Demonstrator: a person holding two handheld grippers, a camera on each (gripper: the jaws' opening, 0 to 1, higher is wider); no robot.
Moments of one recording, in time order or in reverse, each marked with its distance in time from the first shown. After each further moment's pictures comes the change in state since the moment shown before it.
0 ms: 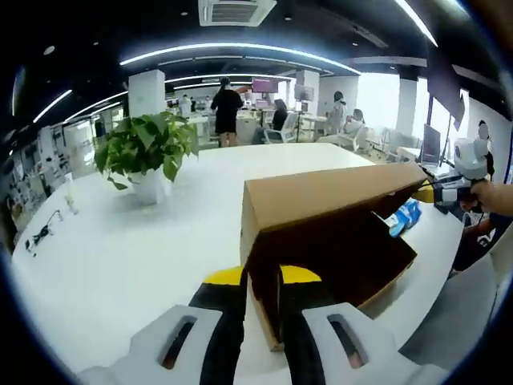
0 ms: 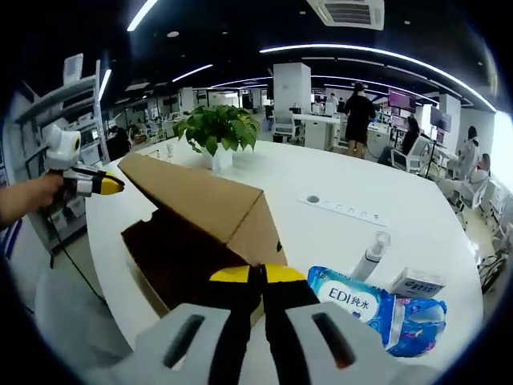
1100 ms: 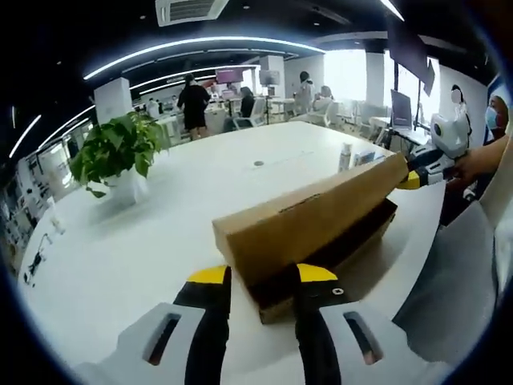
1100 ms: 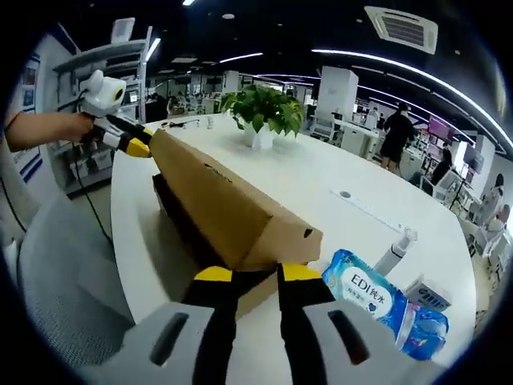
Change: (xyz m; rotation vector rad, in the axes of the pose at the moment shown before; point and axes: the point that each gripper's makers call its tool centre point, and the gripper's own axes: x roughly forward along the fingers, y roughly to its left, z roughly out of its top) left arm -0.012 -0.029 -0.049 0.149 0.081 -0.128; right arm -0.008 0.037 -0.060 -0.222 0.052 0.162
